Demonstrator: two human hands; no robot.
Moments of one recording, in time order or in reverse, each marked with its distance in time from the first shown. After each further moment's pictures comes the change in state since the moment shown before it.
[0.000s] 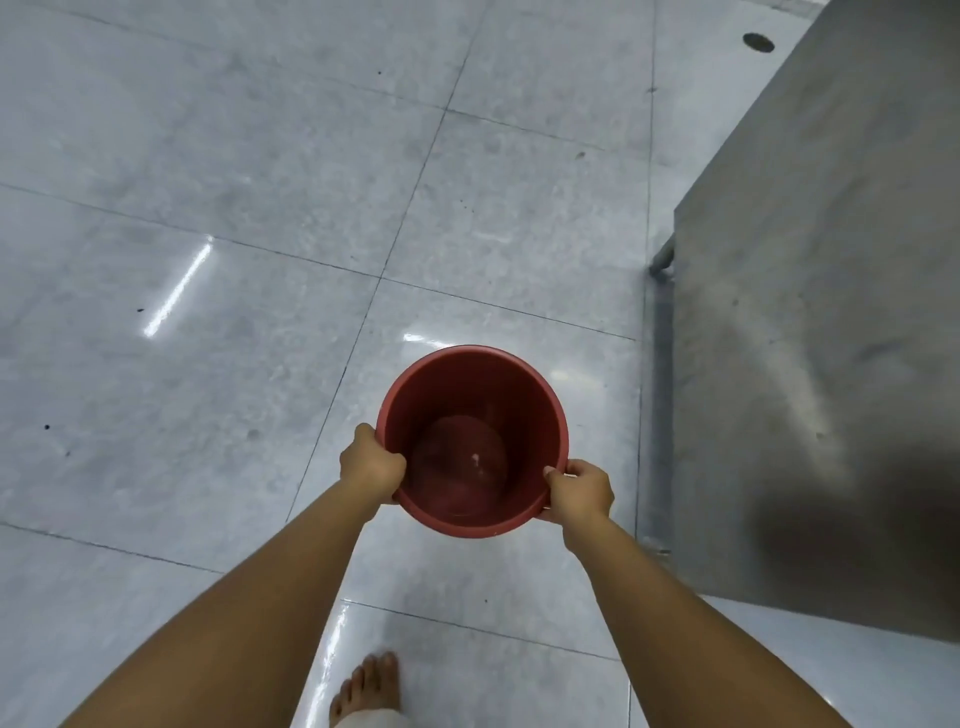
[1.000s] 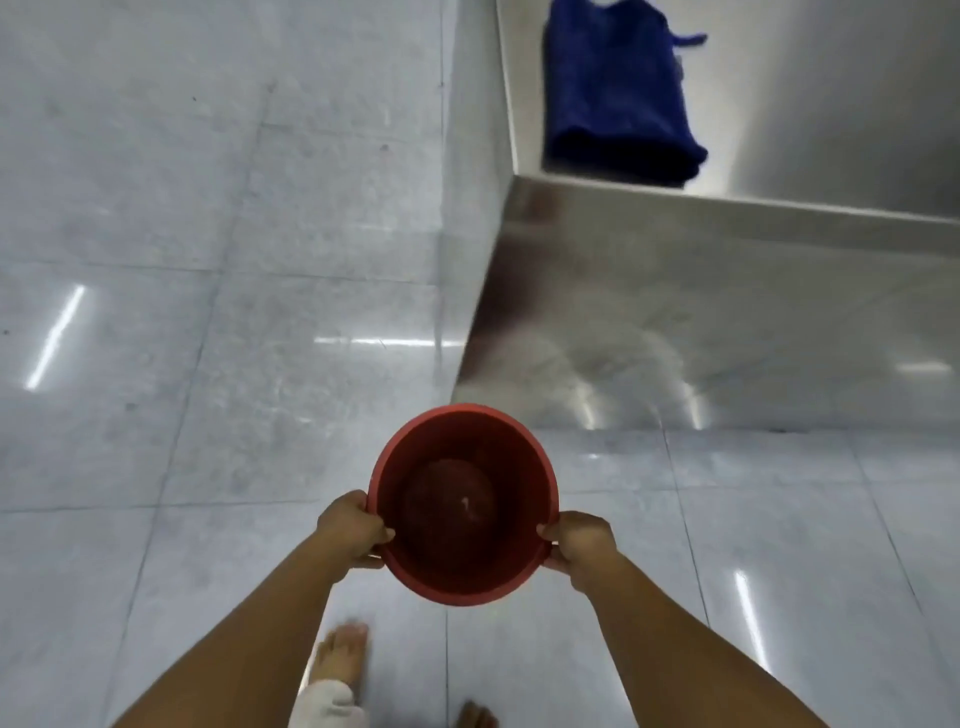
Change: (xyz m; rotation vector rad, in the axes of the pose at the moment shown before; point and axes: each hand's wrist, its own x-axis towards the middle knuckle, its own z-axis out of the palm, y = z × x) left_hand -0.401 -0.021 0.120 0.124 -0.392 -0.064; right_hand -0.197 0.156 -0.404 0.203 -0.046 0.353
